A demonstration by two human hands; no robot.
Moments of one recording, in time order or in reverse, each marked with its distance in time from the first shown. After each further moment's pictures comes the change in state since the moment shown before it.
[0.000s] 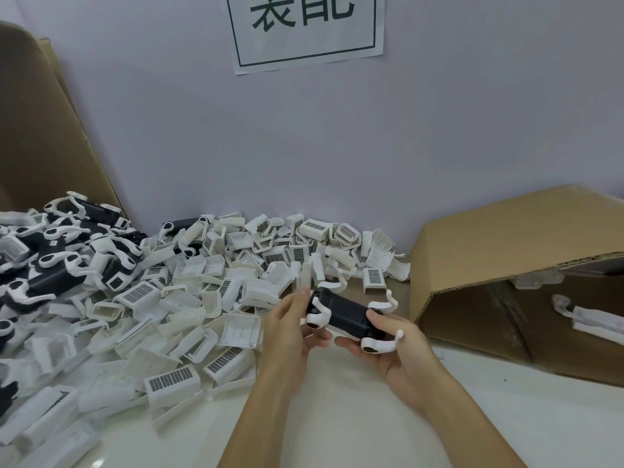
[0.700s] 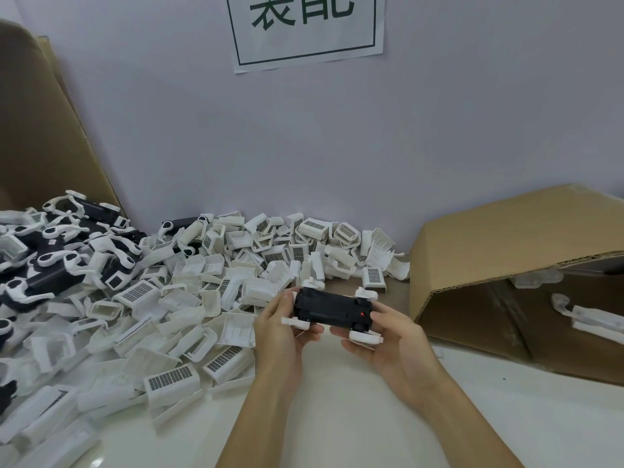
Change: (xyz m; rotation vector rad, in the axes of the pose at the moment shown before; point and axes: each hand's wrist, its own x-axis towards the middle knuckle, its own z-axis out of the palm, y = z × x) left_hand 0.005 -0.004 -0.005 -0.103 0.123 0.014; right_hand 0.000 0.003 -0.001 -0.086 -0.125 -0.128
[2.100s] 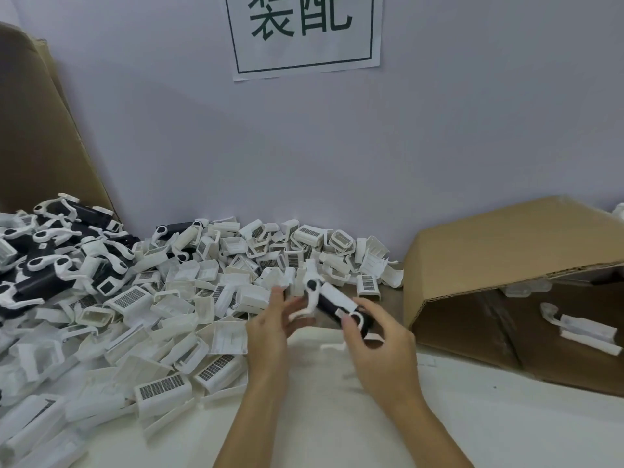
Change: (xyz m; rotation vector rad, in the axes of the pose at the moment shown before) left_hand 0.003 0.002 0.000 0.155 0.037 0.104; right_hand -0.002 0.016 0.015 -0.831 0.316 -0.551
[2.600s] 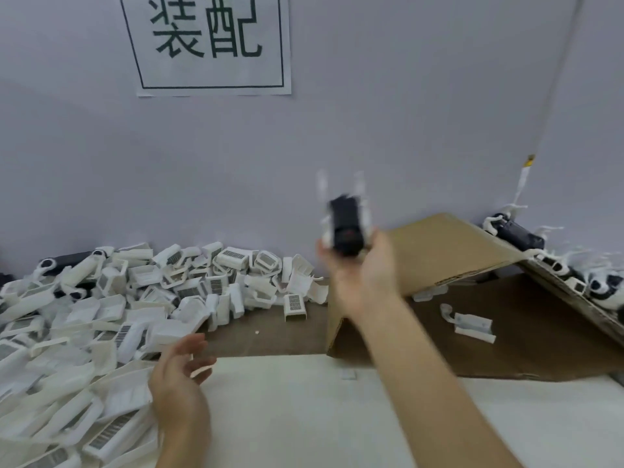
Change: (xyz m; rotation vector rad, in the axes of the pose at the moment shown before) left_hand 0.008 -0.018 -0.002 -0.016 0.190 0.116; right_hand 0.100 -0.096 -0.069 1.215 0.305 0.455
